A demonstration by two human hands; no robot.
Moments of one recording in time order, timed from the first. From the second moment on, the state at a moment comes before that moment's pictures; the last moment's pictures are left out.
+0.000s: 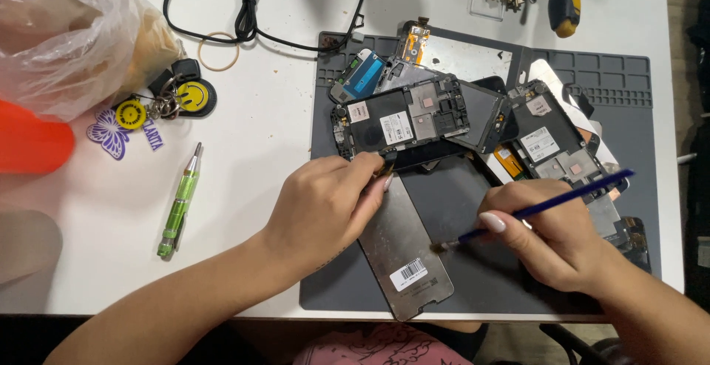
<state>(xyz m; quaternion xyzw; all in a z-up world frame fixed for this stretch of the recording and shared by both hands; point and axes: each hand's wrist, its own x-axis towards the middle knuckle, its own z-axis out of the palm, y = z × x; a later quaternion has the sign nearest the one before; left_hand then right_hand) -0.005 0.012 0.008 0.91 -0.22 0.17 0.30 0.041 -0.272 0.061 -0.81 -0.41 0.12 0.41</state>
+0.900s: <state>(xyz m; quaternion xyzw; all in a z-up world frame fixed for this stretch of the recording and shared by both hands) -0.001 0.014 -0.007 0.91 -0.16 0.13 0.35 0.032 -0.258 0.041 -0.82 -0.34 0.08 0.45</state>
